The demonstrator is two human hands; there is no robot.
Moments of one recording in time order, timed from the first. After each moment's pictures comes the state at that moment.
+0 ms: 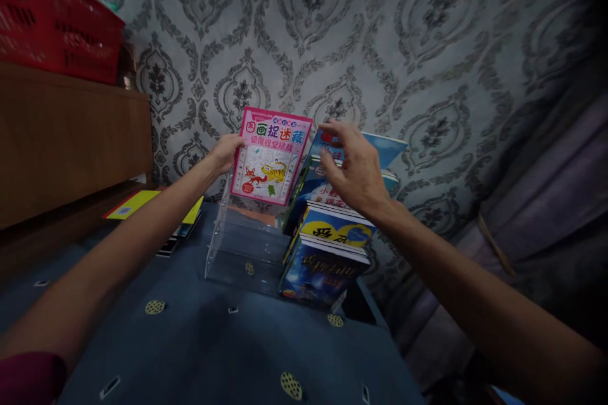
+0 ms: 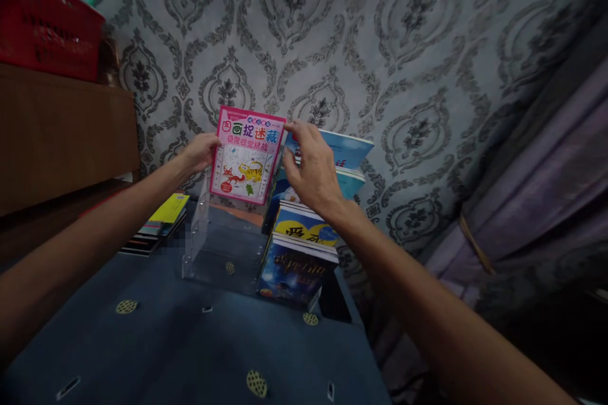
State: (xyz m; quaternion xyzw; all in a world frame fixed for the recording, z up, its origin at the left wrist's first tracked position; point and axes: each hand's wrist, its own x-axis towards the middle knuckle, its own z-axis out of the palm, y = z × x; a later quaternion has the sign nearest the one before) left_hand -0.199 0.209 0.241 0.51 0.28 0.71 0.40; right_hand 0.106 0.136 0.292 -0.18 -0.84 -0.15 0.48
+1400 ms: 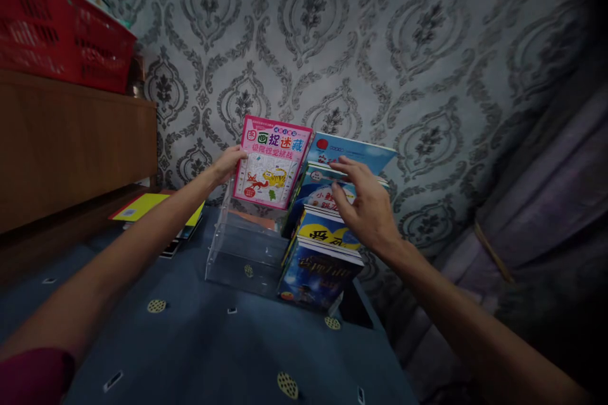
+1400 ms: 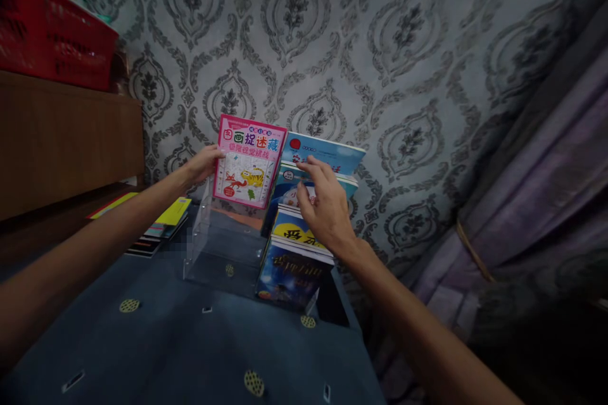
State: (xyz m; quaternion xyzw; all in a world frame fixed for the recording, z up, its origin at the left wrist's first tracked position) left_hand -0.190 0.188 0.229 0.54 0.34 0.67 0.39; right_hand 0.146 0.126 0.253 -0.21 -0.83 -0.16 0.49
